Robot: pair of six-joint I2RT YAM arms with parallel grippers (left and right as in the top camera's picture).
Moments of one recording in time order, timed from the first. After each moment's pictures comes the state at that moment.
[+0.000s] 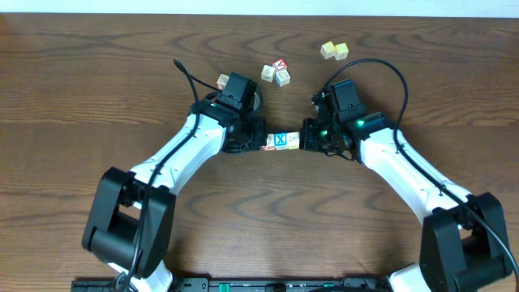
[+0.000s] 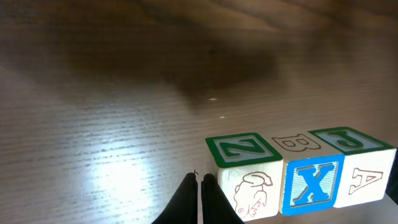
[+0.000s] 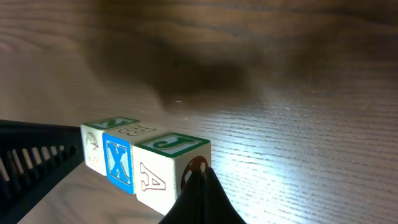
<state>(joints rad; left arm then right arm) -0.46 1.82 1.23 -0.64 0.32 -0.52 0.39 1.69 1.10 -0.54 -0.30 0.51</state>
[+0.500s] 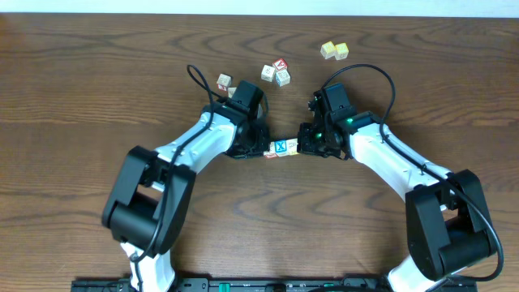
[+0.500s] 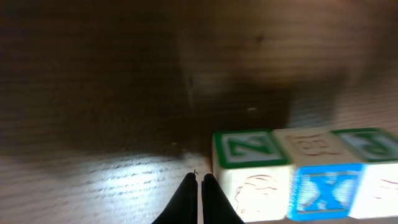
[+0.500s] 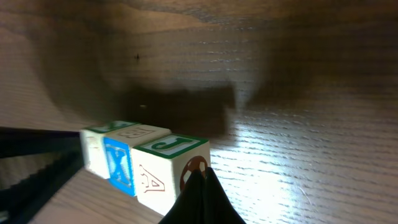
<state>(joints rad) -0.47 1.95 1.23 -0.60 0.32 -0.54 0.39 1.79 1.10 -0.51 -0.28 0.51</state>
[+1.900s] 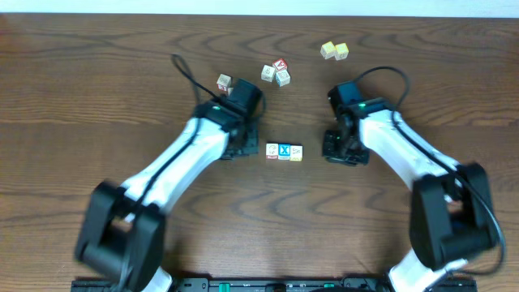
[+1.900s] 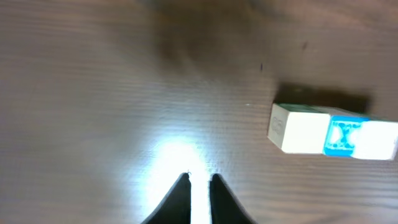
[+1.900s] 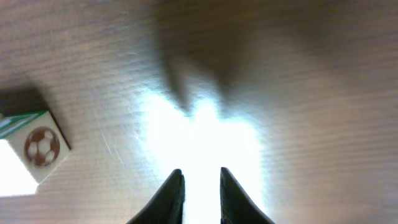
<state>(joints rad) -0.48 1.74 1.25 -0.83 0.01 -0.54 0.30 1.81 1.20 -0.92 -0.03 0.51</state>
